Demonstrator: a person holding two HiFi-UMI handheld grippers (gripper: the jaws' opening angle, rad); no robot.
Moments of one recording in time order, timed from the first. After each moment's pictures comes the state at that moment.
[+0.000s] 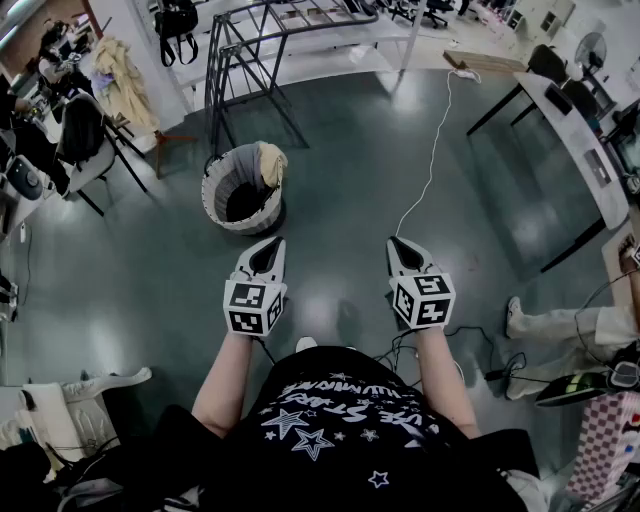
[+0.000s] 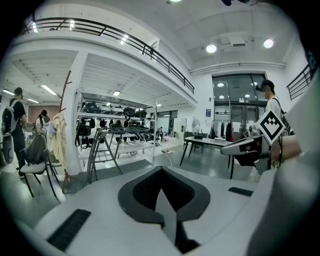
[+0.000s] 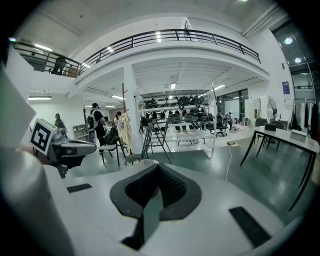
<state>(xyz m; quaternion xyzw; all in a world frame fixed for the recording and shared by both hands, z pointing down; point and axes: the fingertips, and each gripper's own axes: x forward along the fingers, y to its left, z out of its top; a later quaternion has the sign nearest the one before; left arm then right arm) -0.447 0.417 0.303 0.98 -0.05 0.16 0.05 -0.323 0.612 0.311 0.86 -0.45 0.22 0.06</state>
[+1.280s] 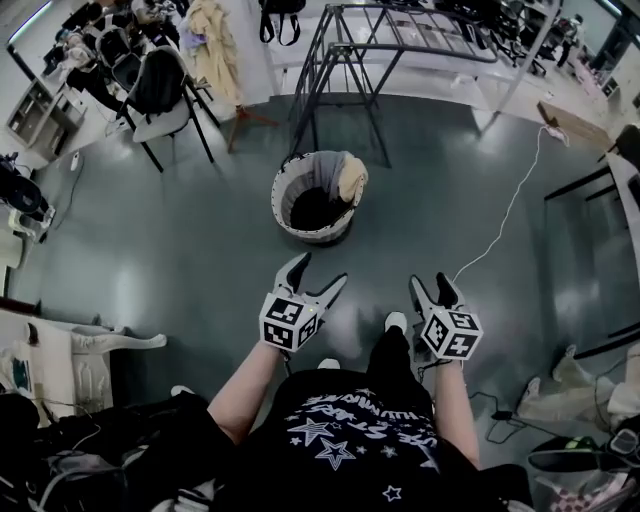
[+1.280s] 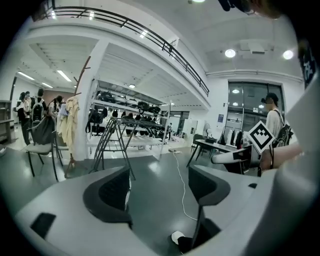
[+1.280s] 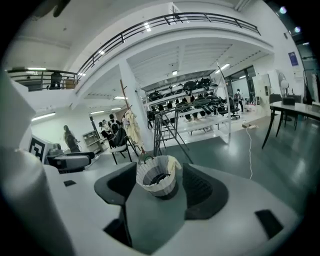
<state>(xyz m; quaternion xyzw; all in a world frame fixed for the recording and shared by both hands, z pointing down) -0.431 0.311 0.367 0.98 -0.09 0.16 0.12 -0.277 0.473 0.394 0.82 -0.50 0.28 0.00</state>
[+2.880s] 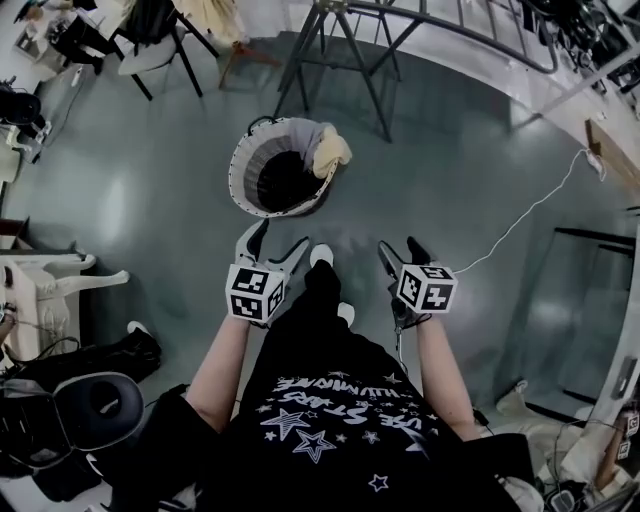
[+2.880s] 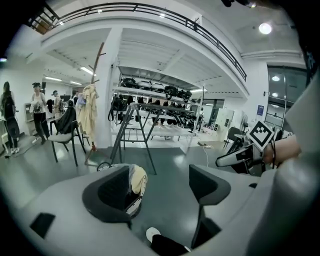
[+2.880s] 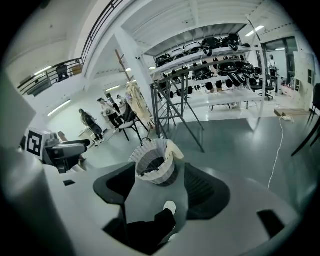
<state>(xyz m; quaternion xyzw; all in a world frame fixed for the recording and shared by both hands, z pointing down) -0.223 0.218 0.441 0.92 -0.27 0.24 0.15 -0.021 0.342 0.506 0.68 -0.61 0.41 0.09</state>
